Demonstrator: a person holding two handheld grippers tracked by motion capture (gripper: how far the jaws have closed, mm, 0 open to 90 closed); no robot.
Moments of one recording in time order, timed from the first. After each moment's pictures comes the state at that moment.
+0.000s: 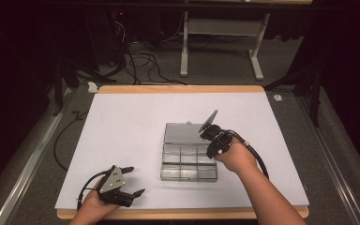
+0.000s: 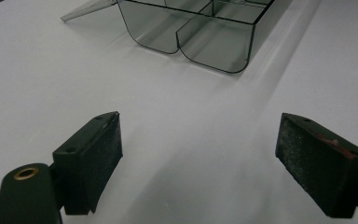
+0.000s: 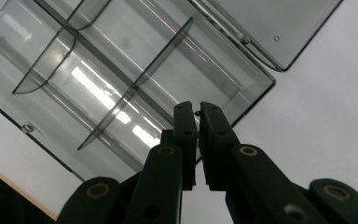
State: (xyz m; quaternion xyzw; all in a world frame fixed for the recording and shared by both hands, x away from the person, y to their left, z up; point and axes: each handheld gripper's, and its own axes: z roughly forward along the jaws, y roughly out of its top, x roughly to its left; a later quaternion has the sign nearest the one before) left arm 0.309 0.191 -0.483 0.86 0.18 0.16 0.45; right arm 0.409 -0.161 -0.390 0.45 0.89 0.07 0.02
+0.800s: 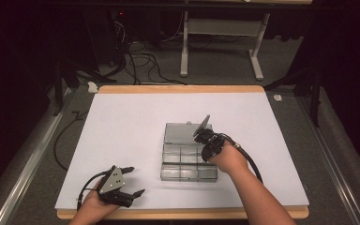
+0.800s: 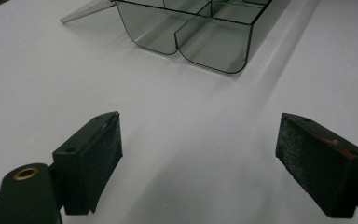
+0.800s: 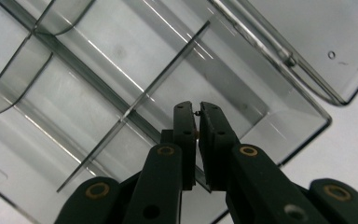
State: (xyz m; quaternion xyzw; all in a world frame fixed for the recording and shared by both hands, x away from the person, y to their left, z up) left arm 0.309 0.191 -0.483 0.86 0.18 0.16 0.45; right arm 0.420 -0.148 -0.425 0.45 0.89 0.05 0.01
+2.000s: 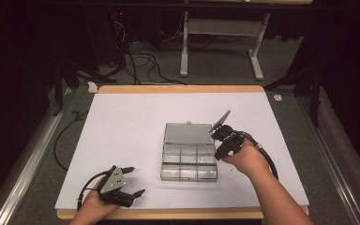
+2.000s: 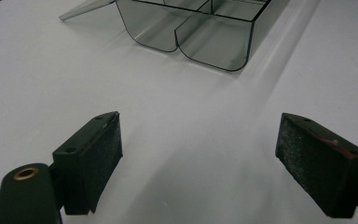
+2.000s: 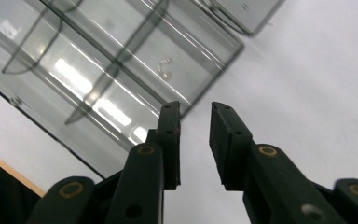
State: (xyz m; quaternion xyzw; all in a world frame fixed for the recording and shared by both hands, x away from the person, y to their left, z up) left arm 0.309 0.190 -0.483 0.86 0.18 0.16 0.44; right arm 0.395 -0.190 -0.379 0.47 0.88 0.08 0.03
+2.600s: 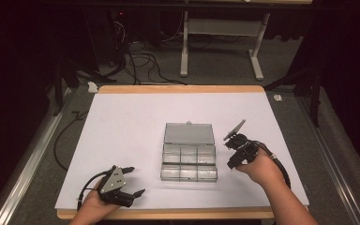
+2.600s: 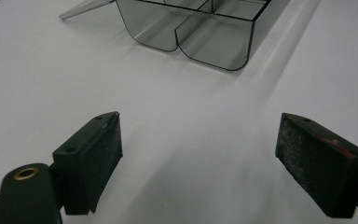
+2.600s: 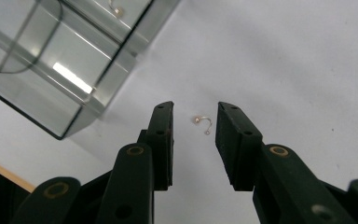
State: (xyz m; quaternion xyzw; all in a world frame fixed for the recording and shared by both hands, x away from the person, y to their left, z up) left arm 0.309 0.190 -0.483 0.86 0.18 0.16 0.44; right arm 0.375 -0.229 -0.399 0.50 0.87 0.06 0.03
